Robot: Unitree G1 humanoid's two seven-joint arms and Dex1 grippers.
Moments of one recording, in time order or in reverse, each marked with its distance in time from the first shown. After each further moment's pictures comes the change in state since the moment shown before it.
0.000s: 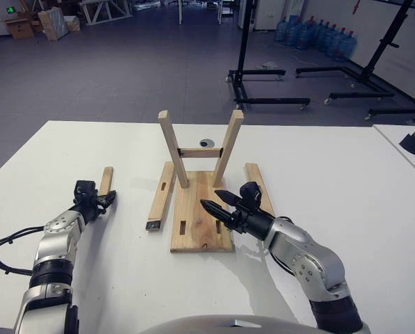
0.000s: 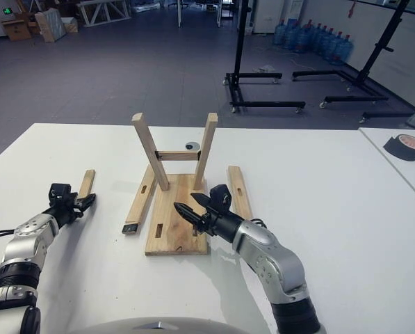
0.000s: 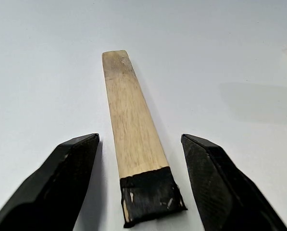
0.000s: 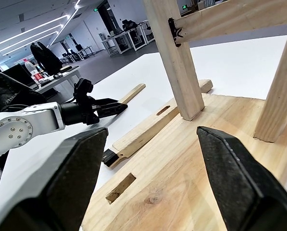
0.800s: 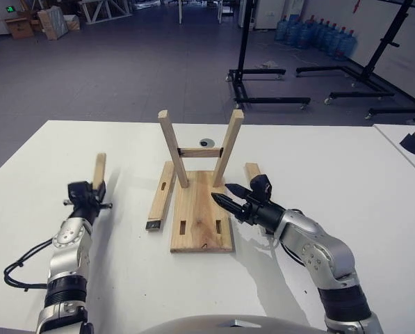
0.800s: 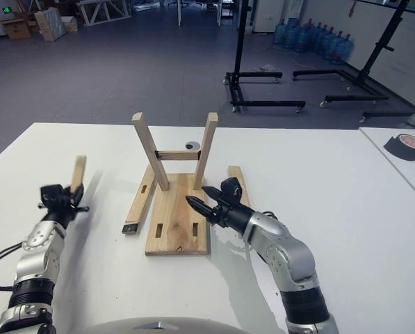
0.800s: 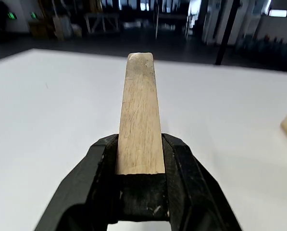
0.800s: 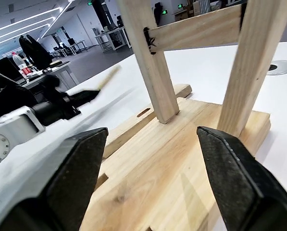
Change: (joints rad) left arm 0.120 -0.158 0.104 -0.339 -0.076 -0.355 0.160; right arm -0.074 -0.046 -0.111 0.065 0.056 0.003 0.043
